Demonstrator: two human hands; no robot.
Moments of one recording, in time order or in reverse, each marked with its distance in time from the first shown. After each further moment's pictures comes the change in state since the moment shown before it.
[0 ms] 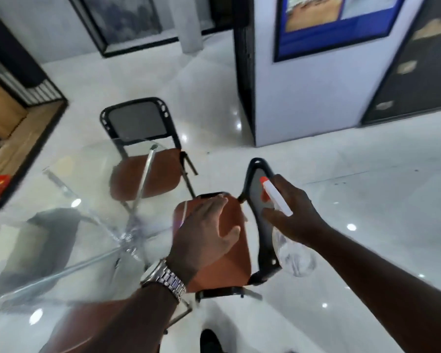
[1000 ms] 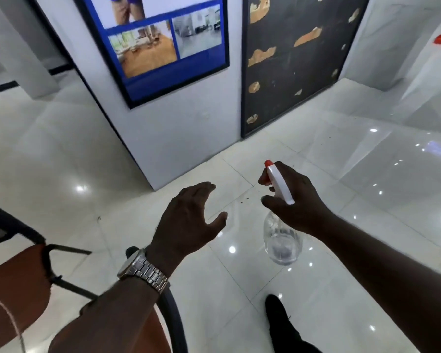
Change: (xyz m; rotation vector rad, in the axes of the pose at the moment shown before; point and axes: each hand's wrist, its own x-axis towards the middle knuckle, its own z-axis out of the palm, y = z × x) left_hand 0.344 0.233 0.138 -0.098 -0.089 0.507; right_hand 0.099 0.167 -0.316 -0.273 0.417 0.116
